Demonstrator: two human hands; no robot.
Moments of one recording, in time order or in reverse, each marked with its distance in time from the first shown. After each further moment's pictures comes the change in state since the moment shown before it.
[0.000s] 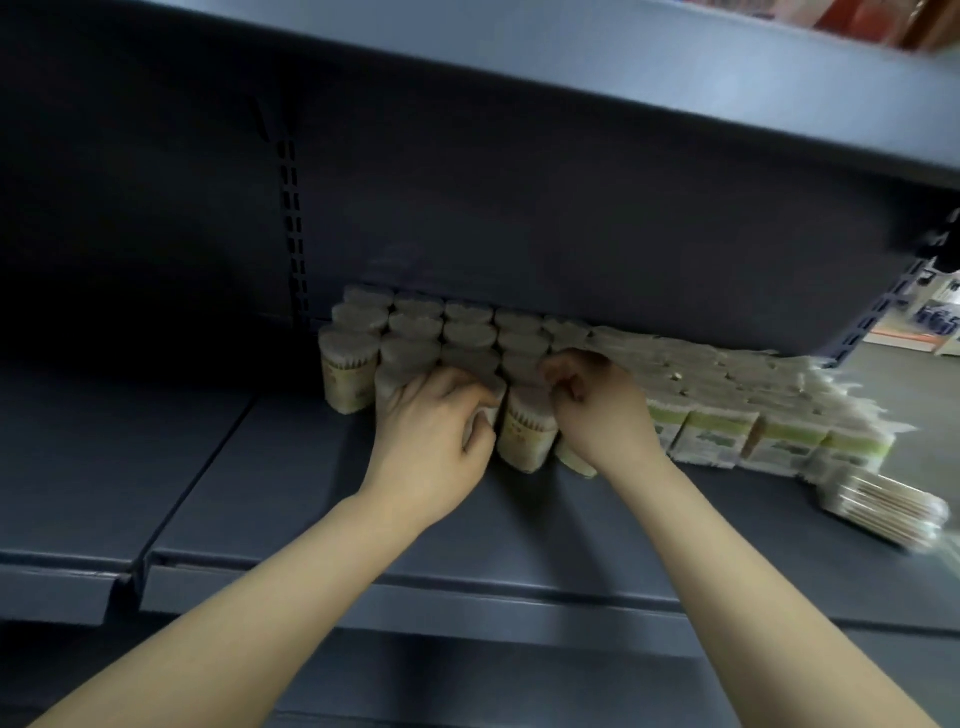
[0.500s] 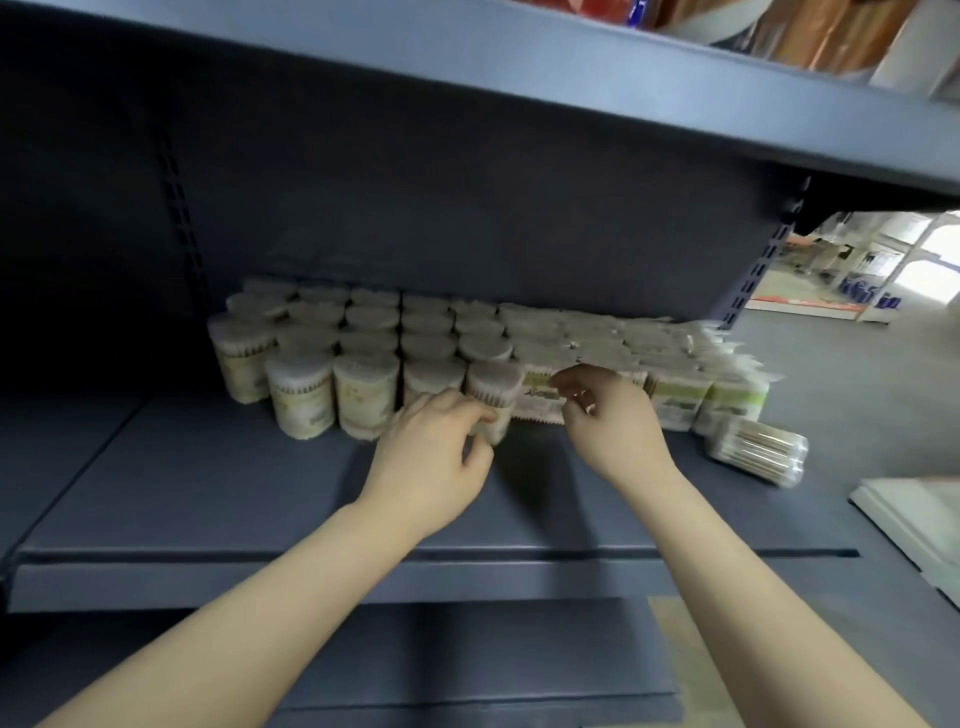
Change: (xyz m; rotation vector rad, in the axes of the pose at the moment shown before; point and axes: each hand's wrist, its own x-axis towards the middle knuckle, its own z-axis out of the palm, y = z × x) left_hand -0.012 0.071 0.051 -0.043 -0.118 0.042; right_hand -0.048 0.078 -0.059 -0.005 0.051 0.119
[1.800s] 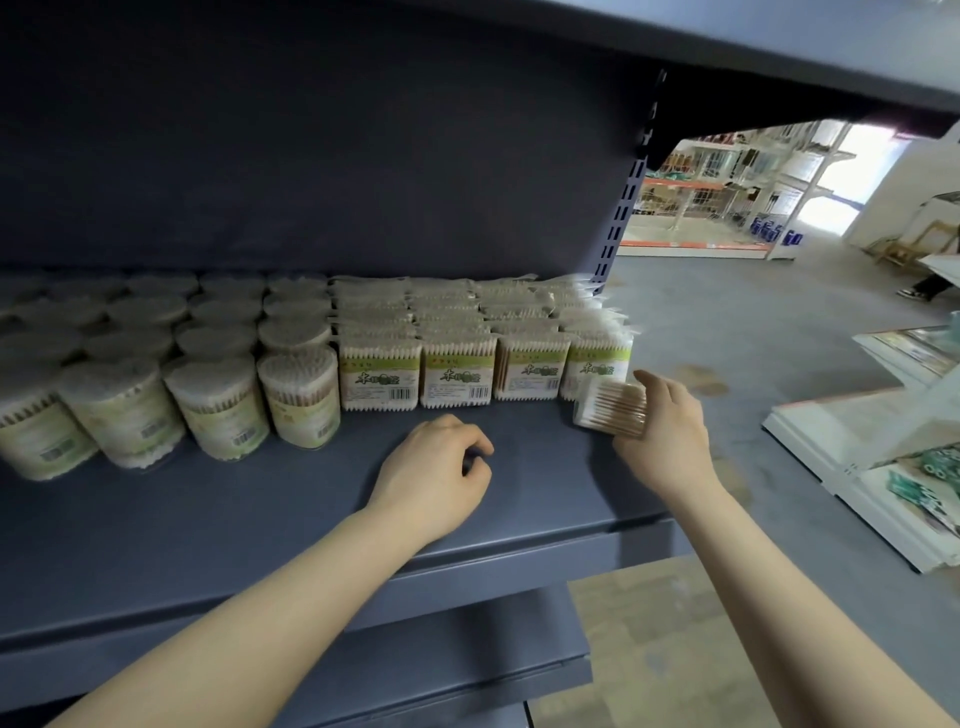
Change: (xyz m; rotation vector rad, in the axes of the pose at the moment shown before) left_hand 0.045 0.083 0.126 -0.050 -0.373 -0.076; right_hand -0.017 0.188 -0.079 -0.269 0.101 0.373
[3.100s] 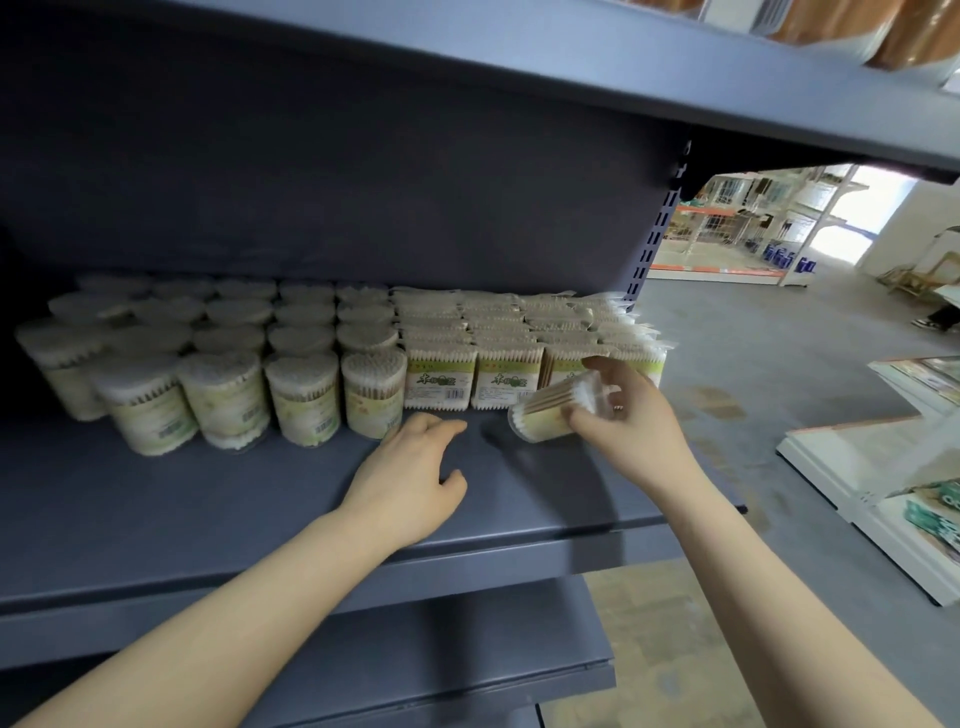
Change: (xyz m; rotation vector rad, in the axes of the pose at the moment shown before) left_hand -0.041 -0.040 -0.044 0.074 0.015 -0.002; right_hand -0.037 -0.084 -0.011 0.458 -0.094 -0.178
